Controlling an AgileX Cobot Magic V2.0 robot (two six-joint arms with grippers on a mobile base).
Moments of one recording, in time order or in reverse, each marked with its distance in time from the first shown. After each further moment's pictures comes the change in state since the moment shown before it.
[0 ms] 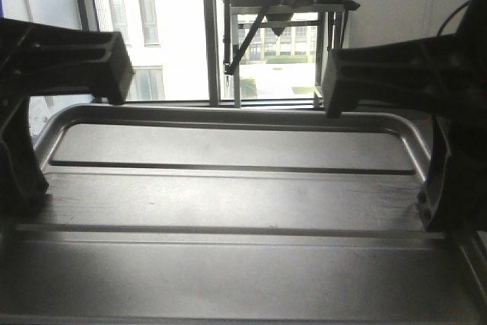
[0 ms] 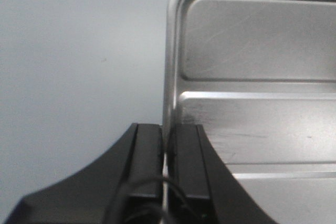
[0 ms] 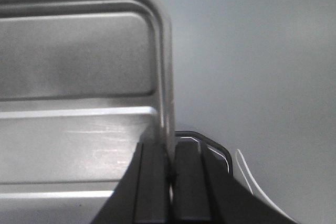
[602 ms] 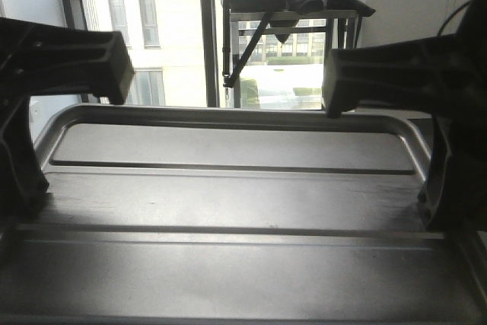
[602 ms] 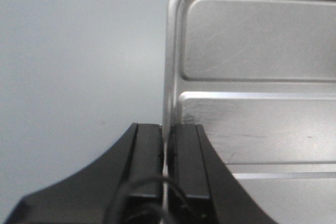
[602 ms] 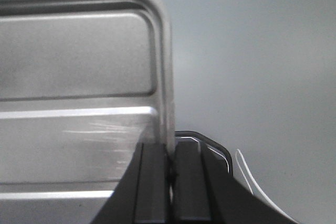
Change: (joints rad) left arm 0.000 0.000 0.000 0.000 -0.002 0.000; right arm 0.000 0.000 0.000 0.000 0.000 0.000
